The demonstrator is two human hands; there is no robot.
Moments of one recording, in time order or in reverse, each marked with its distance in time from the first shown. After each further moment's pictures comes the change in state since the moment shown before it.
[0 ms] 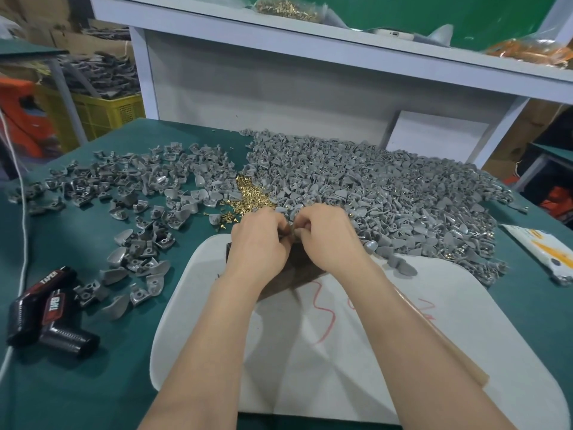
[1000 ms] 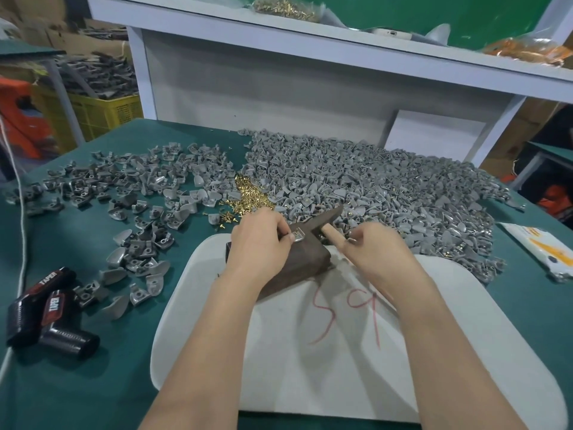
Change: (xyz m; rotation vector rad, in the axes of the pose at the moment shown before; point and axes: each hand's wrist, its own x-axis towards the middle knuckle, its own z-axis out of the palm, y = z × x) left_hand -0.002 0.001 0.000 -0.097 -0.012 -0.036; right_hand -0.017 0.064 0.000 0.042 -0.022 0.364
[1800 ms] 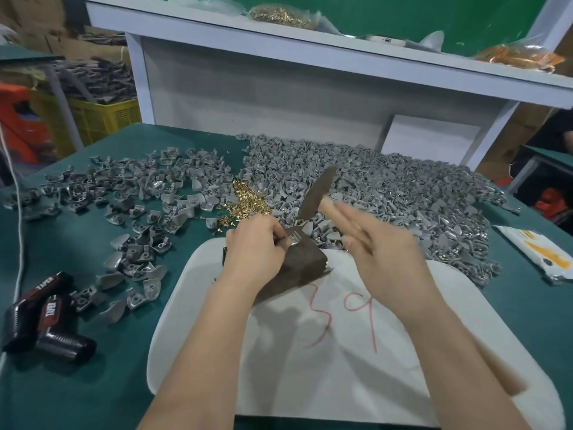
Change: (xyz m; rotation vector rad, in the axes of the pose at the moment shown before) left_hand -0.003 0.002 -0.003 0.011 -0.019 -0.044; right_hand -0.047 -0.002 -0.021 0.246 0.311 -0.373
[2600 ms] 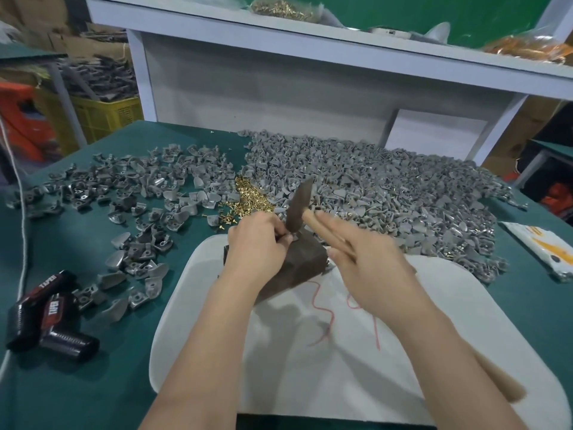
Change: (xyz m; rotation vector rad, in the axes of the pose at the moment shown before) left_hand 0.002 -0.001 0.002 -0.025 0.045 0.009; right_hand -0.003 -0.009 0.009 -0.034 -0.148 -0.066
